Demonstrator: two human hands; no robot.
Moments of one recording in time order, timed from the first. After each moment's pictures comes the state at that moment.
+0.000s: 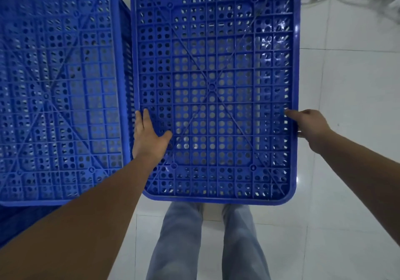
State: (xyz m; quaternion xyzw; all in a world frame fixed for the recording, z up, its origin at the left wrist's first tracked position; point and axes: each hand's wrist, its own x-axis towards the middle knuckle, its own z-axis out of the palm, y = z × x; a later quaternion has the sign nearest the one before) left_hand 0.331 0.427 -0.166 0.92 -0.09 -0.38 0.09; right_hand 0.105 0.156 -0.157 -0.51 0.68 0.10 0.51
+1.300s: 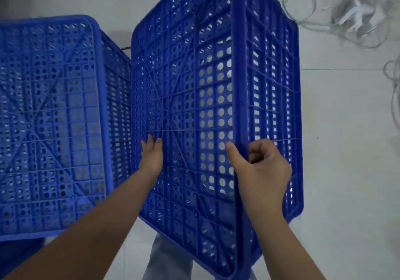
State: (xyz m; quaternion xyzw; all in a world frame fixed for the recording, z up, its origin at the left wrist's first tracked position) left_hand 0.306 0.369 -0.163 0.83 0.07 -0.49 0.24; right_hand 0.147 0.264 -0.032 -0.60 0.63 -0.17 0.46
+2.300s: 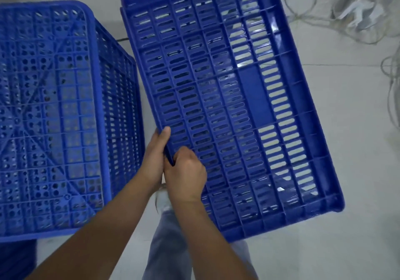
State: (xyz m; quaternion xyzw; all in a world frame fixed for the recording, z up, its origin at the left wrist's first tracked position) left_hand 0.293 0.374 -0.129 0.68 0.10 -0.53 0.50; right_hand 0.229 0.357 -0.128 -0.79 0.53 -0.02 0.30
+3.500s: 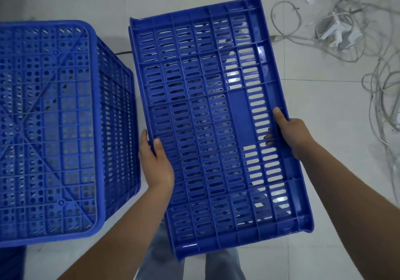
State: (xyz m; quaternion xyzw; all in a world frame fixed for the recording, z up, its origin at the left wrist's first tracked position) left_hand 0.258 0.343 -0.106 0.84 0.09 -0.28 0.46; right_hand 0.114 0.124 -0.084 -0.53 0.68 0.05 0.50
